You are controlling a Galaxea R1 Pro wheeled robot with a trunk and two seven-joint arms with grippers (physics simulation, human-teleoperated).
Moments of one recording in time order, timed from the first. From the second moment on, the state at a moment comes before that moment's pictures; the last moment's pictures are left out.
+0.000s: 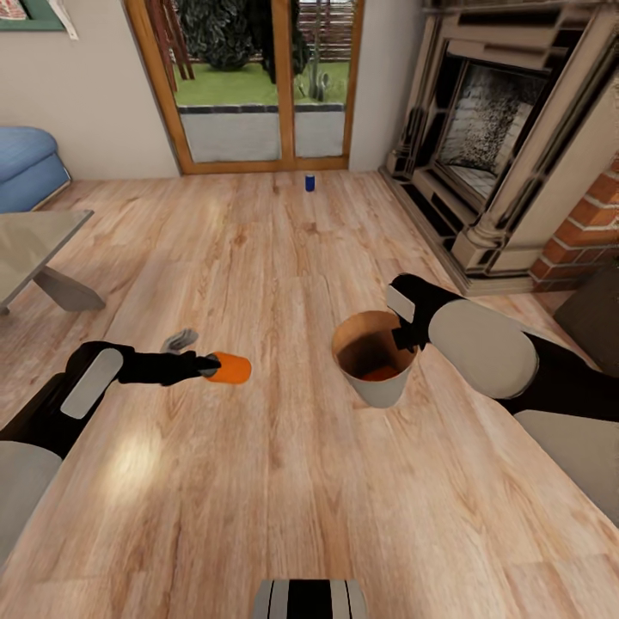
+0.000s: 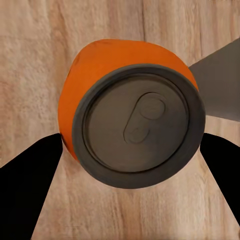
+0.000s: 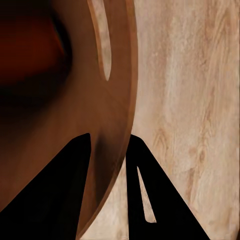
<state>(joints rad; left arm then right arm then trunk) -0.94 0.41 -0.27 -1.04 0.95 1.05 -0.17 -1.62 0.10 -0.39 0.04 0.36 1.05 -0.49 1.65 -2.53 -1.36</state>
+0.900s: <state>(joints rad) -0.93 0.41 -0.26 -1.34 1.03 1.05 -0.33 -1.53 0.14 -0.40 0.04 0.35 1.05 -0.49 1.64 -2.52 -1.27</state>
